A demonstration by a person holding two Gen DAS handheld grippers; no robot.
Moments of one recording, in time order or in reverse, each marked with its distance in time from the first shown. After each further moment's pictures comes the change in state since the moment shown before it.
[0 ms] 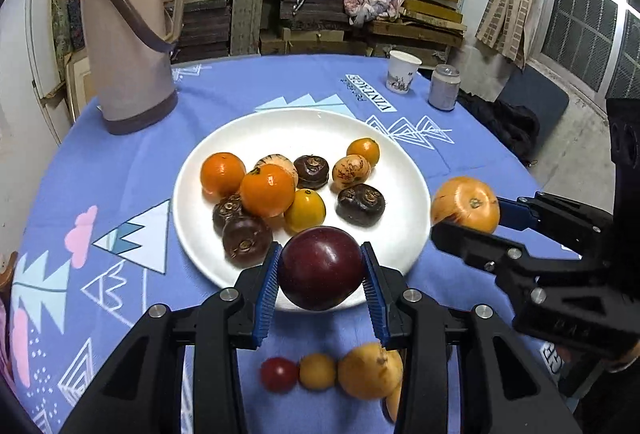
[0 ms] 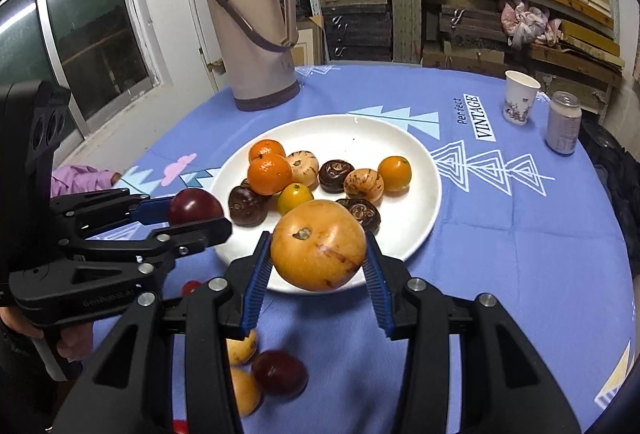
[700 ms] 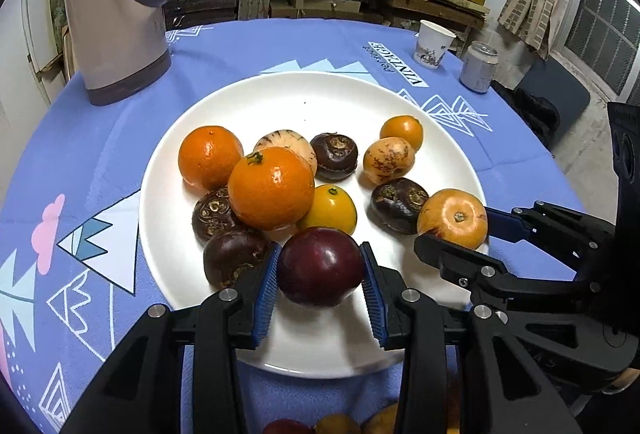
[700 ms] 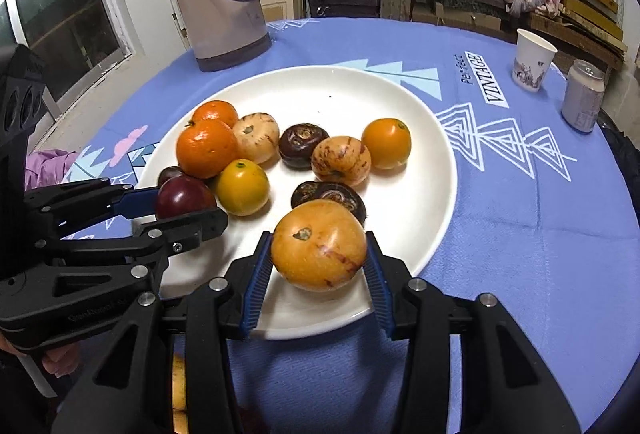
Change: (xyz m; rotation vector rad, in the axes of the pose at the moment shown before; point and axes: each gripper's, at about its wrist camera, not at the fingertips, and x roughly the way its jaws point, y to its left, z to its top) left arm 0.067 0.019 0.011 -0.046 0.101 0.021; right arm 0.080 -0.023 0.004 0.025 0.142 -0.052
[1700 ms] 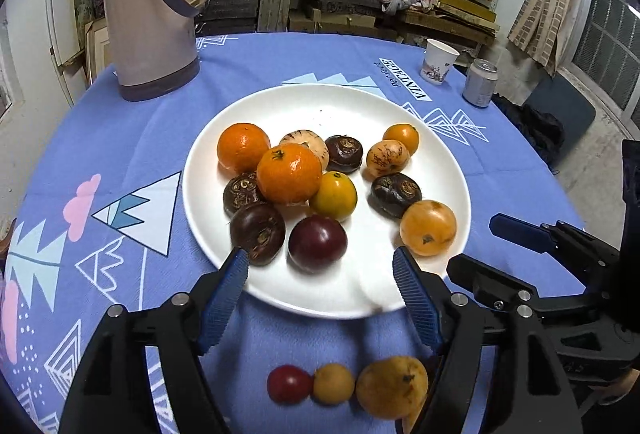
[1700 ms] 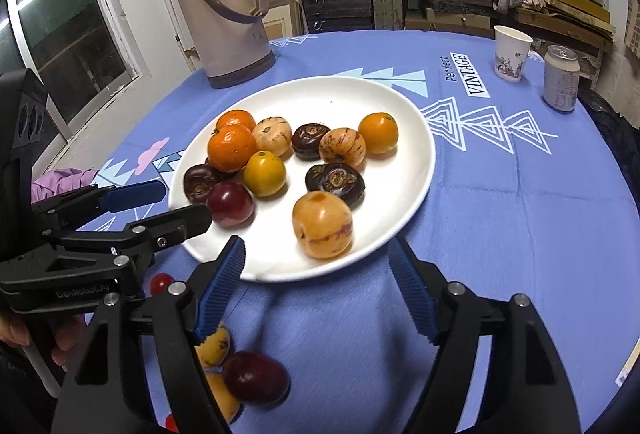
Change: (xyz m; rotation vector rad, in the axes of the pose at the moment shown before) left arm -0.047 -0.001 -0.020 -0.043 -0.054 0.037; right arm -0.048 0.003 -0.028 0.065 -0.061 0.032
